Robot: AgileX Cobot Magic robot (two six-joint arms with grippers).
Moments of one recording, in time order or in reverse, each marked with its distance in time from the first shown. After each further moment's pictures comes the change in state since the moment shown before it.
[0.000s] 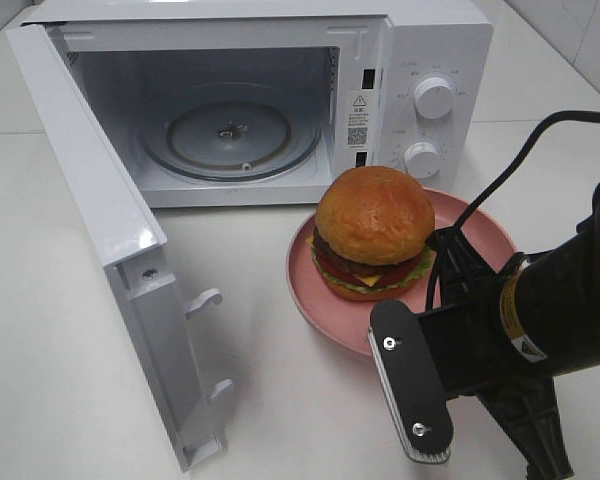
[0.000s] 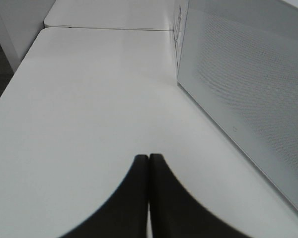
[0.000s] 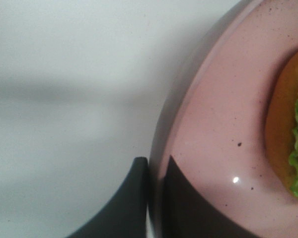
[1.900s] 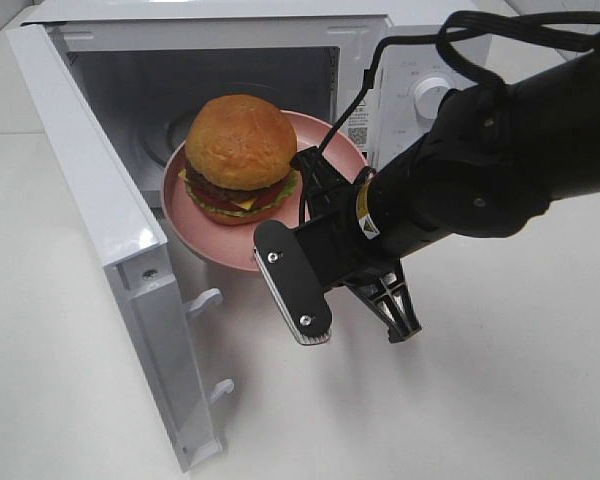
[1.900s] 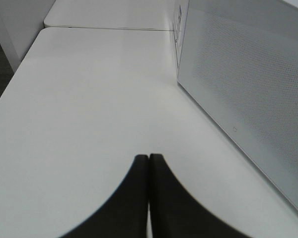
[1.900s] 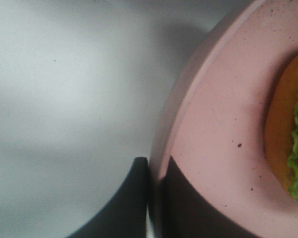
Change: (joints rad) left arm 0.000 0.000 0.000 0.000 0.000 0.000; right arm -0.088 0.317 -0.355 0.113 -0.208 -0.472
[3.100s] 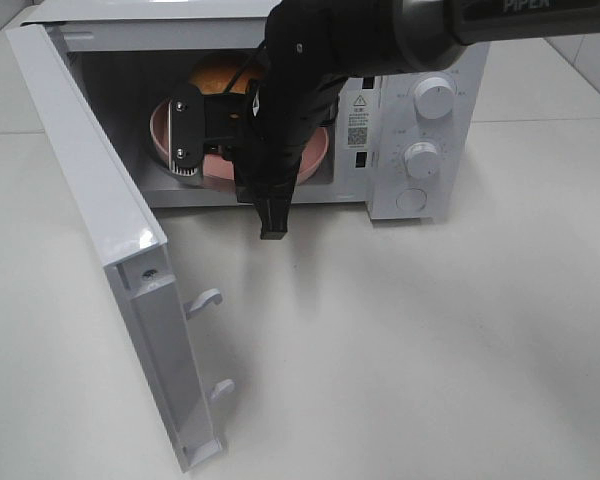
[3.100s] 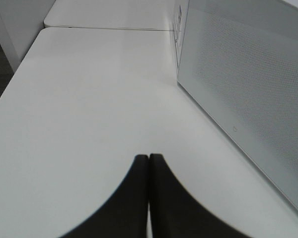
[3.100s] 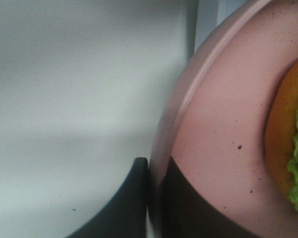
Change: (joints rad) left arm 0.000 0.000 0.000 0.001 0.000 0.000; right arm -0.067 0.421 -0.741 0.368 0.369 0.041
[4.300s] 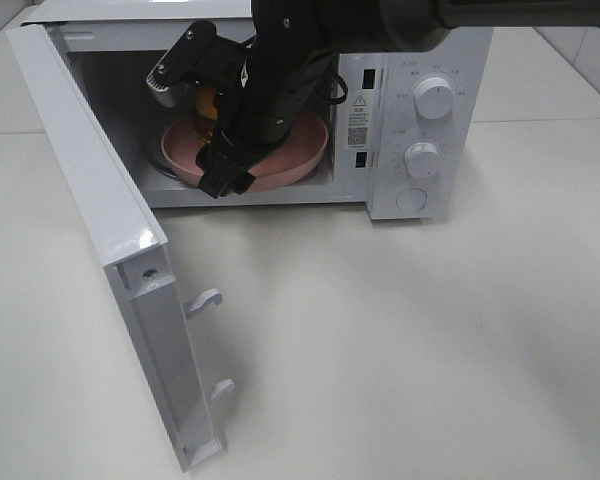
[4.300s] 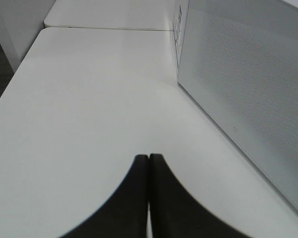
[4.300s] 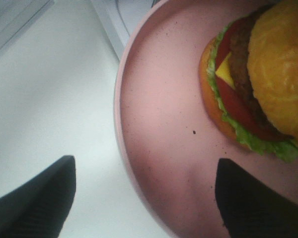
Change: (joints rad) left arm 0.000 0.000 0.000 0.000 0.000 0.000; right arm 0.000 0.018 -0.092 -0.060 0.011 0.636
